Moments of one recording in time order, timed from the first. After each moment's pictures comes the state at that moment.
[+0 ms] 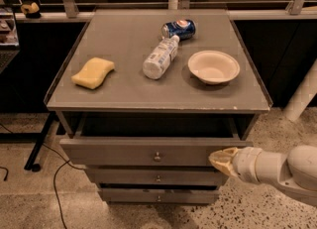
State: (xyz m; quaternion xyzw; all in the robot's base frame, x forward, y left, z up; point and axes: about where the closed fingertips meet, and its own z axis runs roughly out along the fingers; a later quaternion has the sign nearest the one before) arm 0.474 -0.200 0.623 -0.39 0.81 0.16 0.41
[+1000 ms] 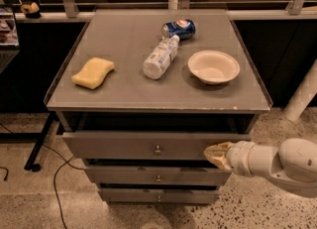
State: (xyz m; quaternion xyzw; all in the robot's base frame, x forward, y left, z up) arm 0.495 -0.187 0.622 -0.39 0.81 0.16 0.41
